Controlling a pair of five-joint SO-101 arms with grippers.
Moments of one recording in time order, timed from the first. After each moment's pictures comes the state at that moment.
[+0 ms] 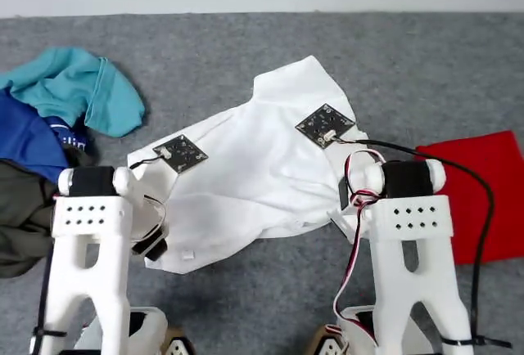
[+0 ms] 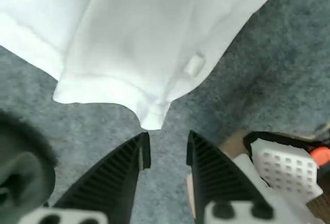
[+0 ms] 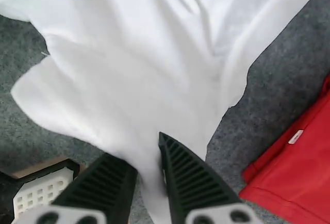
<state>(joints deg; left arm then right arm) -5.3 -31.0 38.5 99.3 -35.9 -7.8 -33.9 27.3 94.6 32.9</state>
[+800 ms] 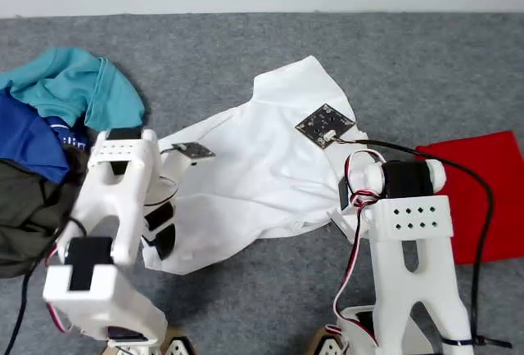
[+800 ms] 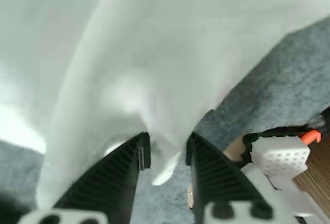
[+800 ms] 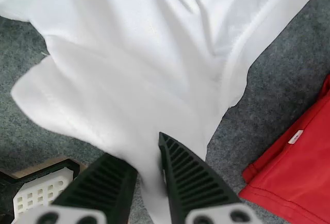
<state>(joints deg) -5.7 10.8 24.8 94.6 -37.1 -7.8 -33.9 27.3 94.6 32.9</state>
